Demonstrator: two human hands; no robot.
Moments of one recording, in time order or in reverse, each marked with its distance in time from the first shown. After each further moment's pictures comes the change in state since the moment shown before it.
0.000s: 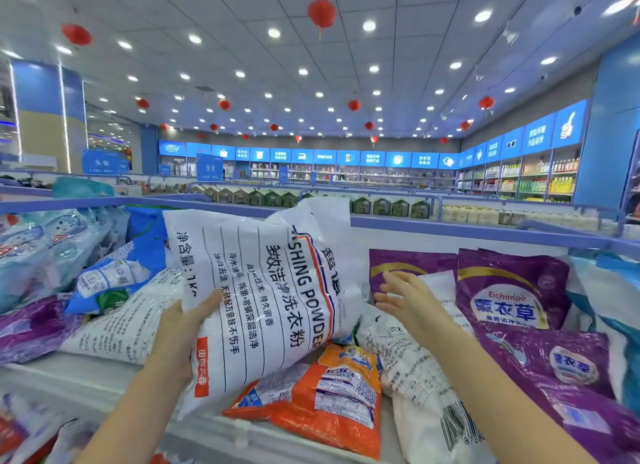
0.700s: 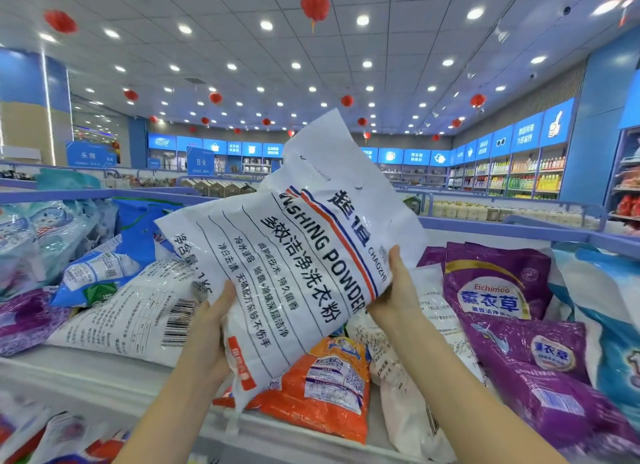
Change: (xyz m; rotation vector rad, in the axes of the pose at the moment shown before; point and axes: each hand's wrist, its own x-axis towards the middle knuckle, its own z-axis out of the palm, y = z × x) left_hand -0.027 -0.016 0.037 -0.406 -0.323 -0.192; right_hand -0.012 -0.002 0.030 0.639 -0.063 0.047
